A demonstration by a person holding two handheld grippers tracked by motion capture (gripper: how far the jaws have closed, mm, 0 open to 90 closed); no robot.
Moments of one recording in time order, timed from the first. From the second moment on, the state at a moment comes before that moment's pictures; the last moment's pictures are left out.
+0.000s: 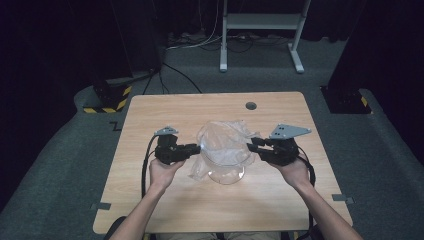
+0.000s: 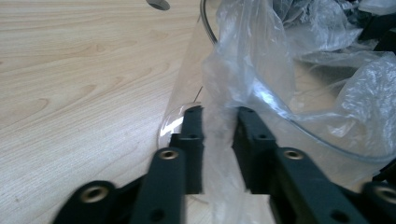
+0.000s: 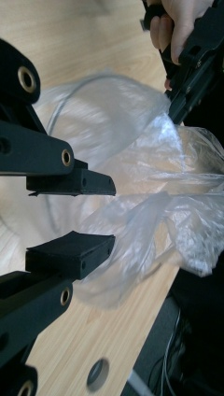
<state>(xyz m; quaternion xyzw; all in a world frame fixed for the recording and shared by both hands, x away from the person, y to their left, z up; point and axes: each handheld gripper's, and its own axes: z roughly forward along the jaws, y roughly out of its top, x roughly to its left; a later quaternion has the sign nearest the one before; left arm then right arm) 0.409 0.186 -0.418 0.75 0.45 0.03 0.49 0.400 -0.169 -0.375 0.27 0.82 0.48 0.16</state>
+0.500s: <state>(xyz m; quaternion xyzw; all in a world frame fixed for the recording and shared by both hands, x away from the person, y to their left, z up) 0.417 0.182 -0.423 0.74 0.45 0.03 0.49 0.399 -0.186 -0.388 0.29 0.83 0.45 0.16</state>
